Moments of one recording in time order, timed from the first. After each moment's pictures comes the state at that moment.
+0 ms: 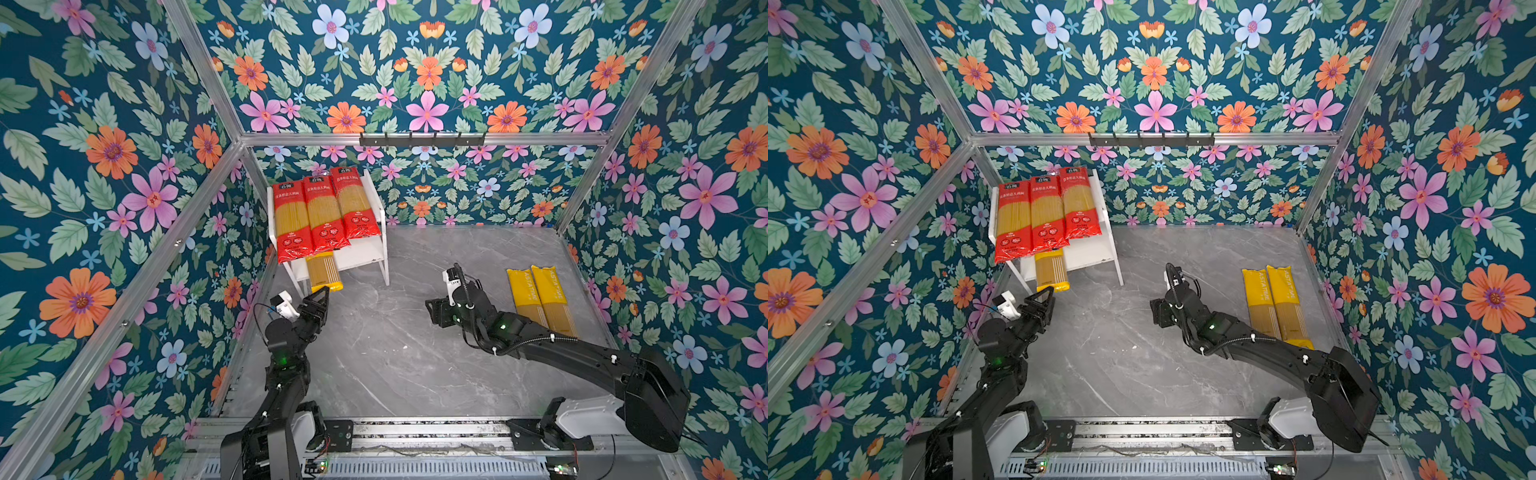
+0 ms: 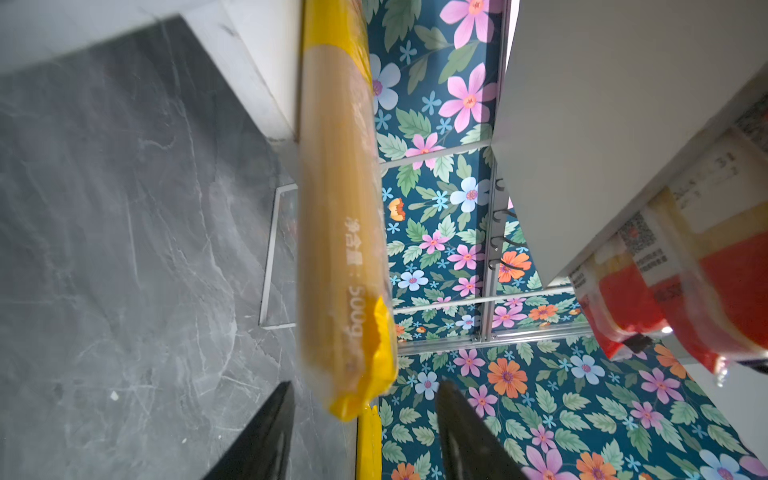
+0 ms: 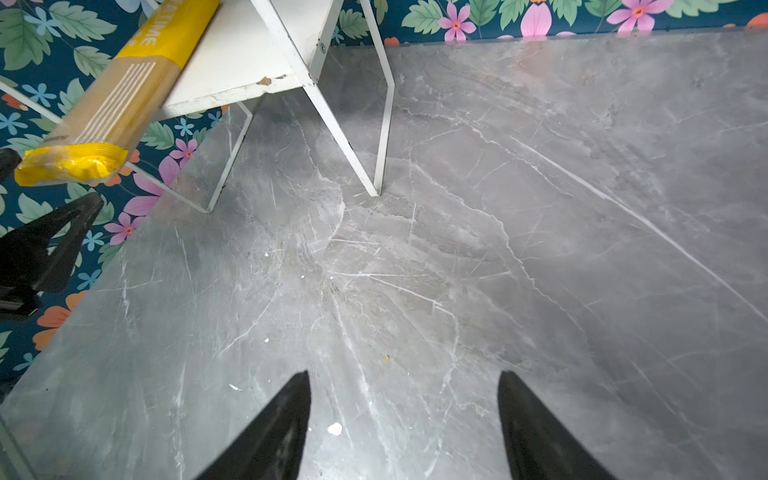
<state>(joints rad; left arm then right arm) 0.17 0.99 0.19 0.77 0.54 -1.31 0.83 1.35 0.86 -0.10 0.19 0.51</state>
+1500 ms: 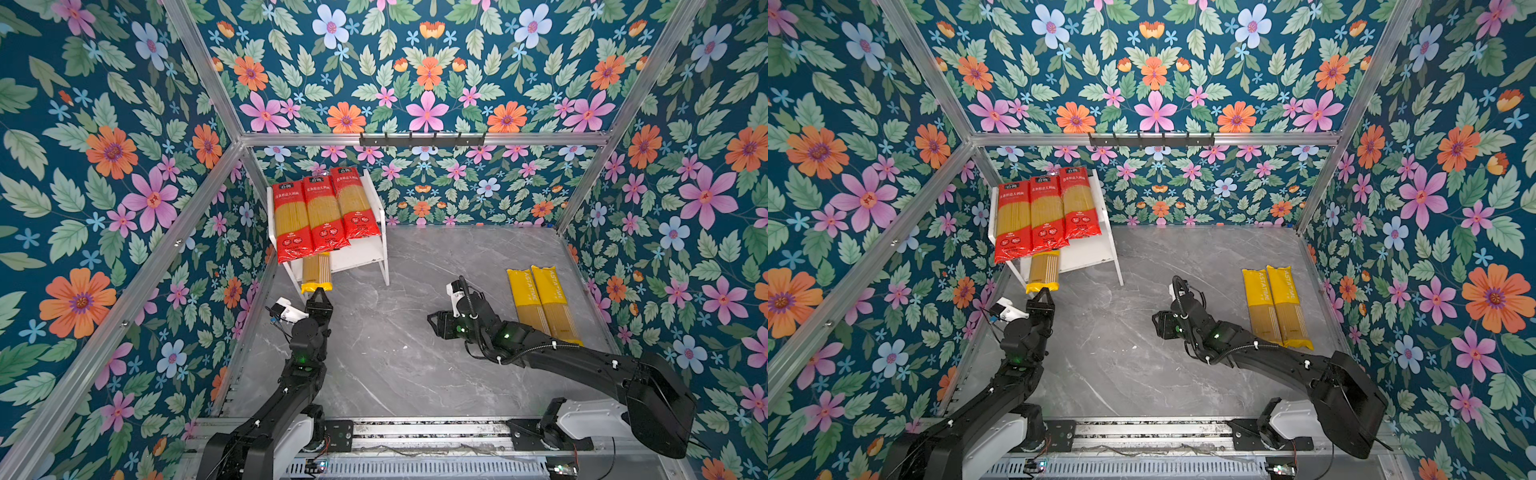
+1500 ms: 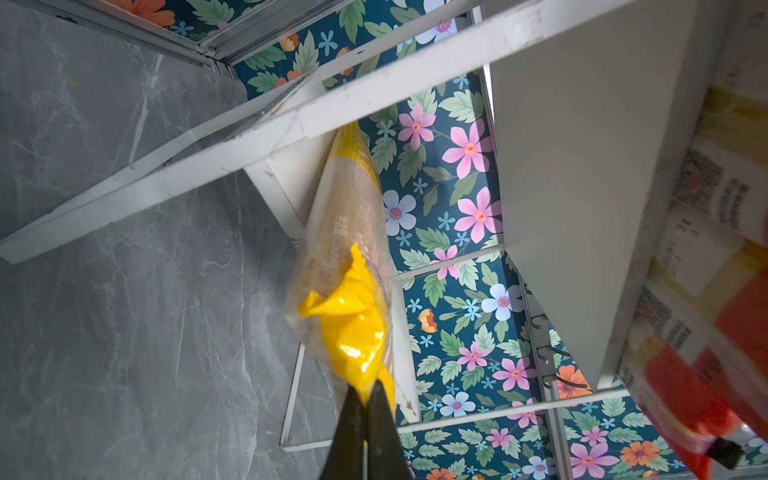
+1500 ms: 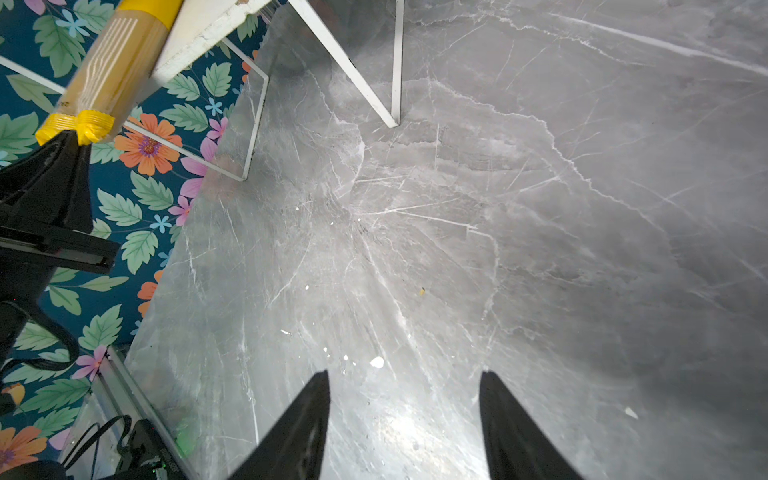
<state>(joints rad) -0.22 0.93 0.16 0.76 -0.31 -1.22 0.84 1.32 0.74 -0.06 0.04 0.68</state>
